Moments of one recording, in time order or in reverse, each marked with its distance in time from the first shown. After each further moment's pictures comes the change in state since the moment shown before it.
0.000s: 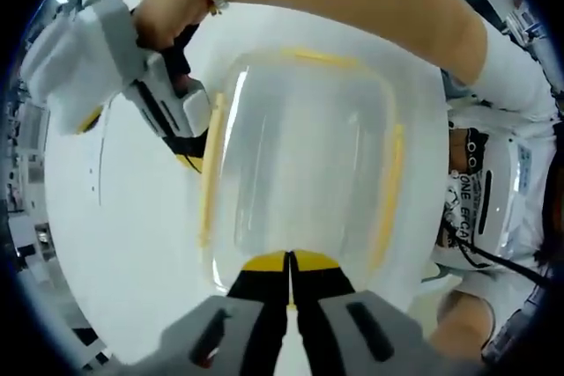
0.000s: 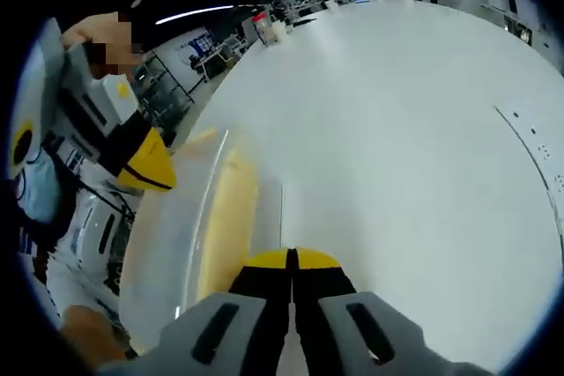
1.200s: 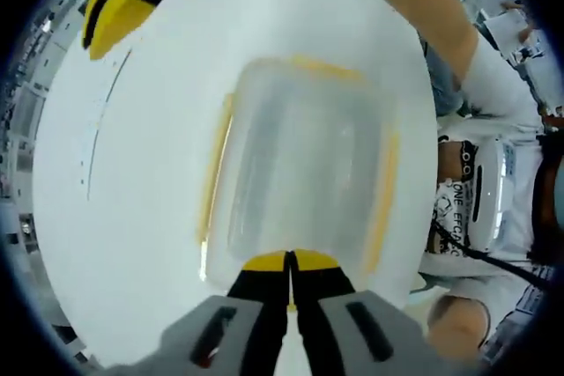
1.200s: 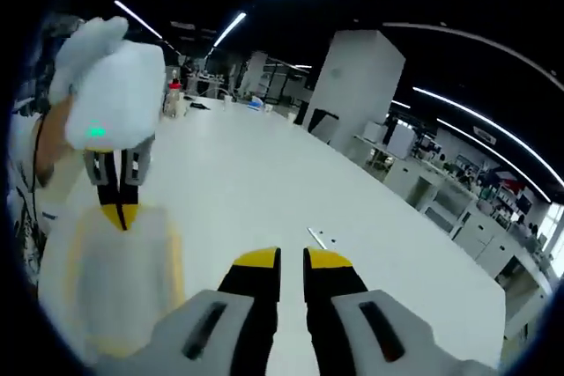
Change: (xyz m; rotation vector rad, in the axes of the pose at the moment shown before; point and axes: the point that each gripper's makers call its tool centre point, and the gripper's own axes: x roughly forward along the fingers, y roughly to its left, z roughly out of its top) left arm 0.000 -0.004 0.002 -0.052 -0.069 -0.082; right arm -0.189 -0.006 0.052 -0.335 -0.496 -0.941
